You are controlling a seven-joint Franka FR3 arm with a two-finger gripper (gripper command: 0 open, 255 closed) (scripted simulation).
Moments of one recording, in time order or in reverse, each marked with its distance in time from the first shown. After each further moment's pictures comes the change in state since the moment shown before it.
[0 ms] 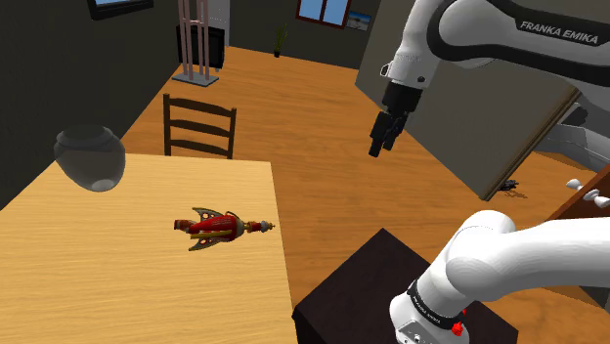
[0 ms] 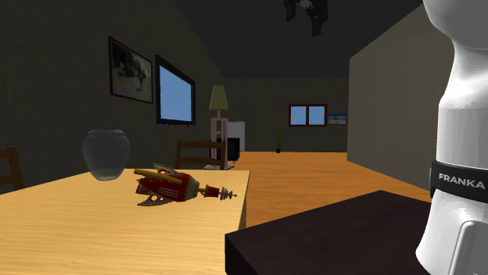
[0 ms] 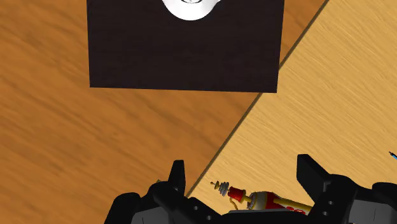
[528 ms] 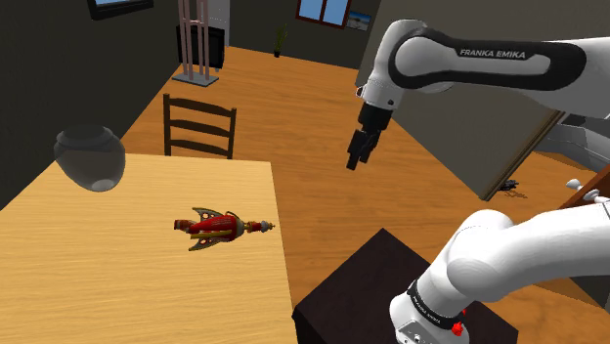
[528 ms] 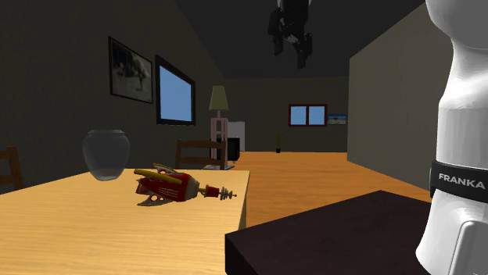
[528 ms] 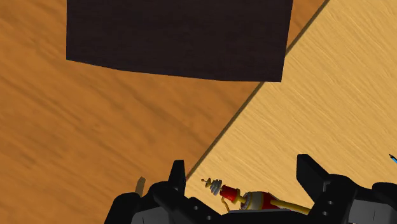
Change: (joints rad) arm 0.024 0.133 -0.037 -0.085 0.027 0.206 -0.100
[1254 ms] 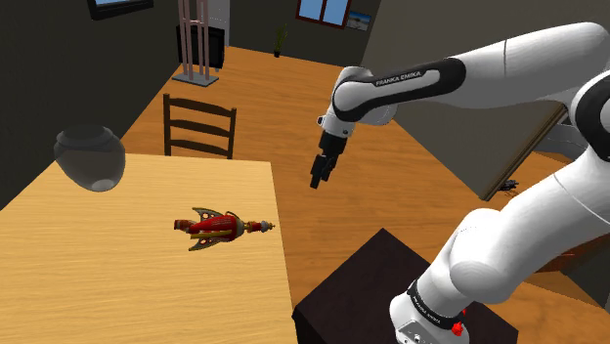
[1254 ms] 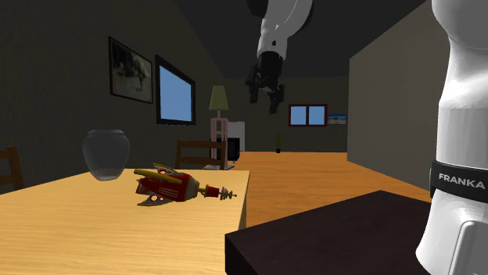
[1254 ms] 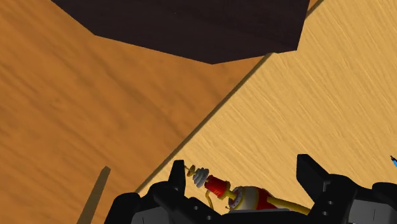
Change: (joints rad) arm 0.069 0.373 -0.047 0.010 0.118 0.333 -0.212
